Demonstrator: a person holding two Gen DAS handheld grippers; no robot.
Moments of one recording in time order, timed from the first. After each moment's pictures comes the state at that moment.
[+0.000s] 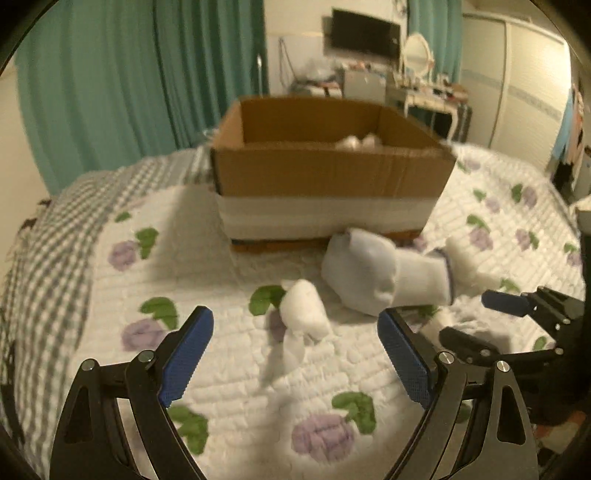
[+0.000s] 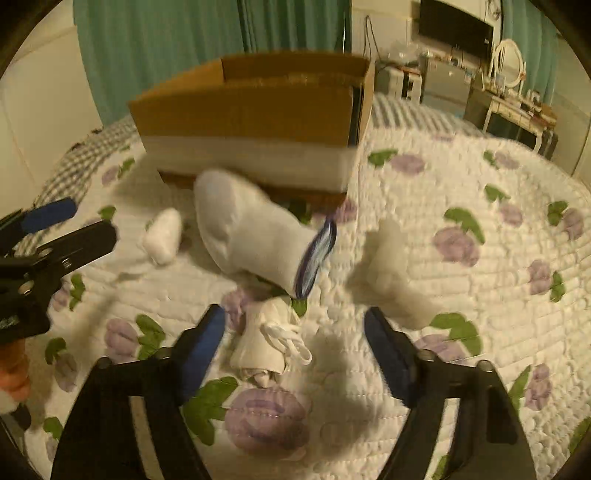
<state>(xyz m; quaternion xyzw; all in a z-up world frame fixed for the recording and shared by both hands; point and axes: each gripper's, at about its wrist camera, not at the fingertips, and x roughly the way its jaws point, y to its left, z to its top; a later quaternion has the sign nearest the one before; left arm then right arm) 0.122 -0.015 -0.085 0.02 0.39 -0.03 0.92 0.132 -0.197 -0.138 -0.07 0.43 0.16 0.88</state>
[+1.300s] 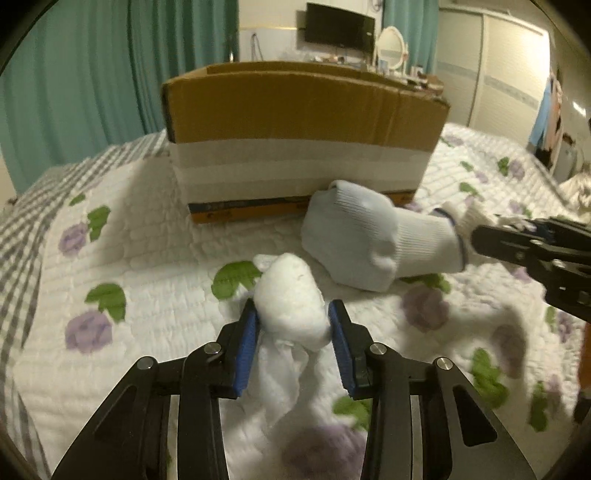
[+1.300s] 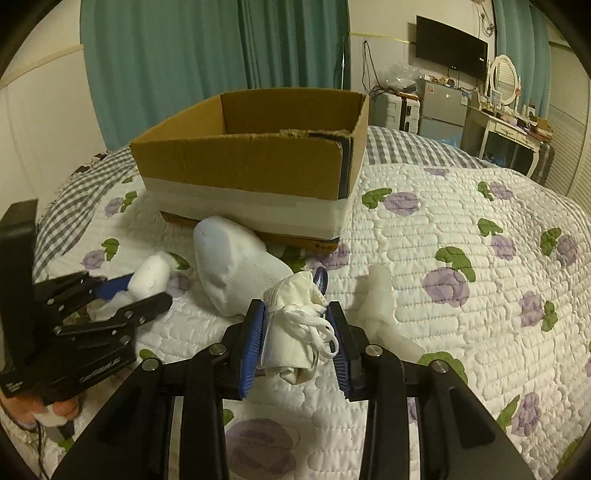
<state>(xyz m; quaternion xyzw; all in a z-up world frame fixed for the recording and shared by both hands) 0.120 -0.008 -0.124 0.01 0.39 -0.09 0.92 0.141 -0.201 -0.119 -0.06 0.38 0.17 0.91</state>
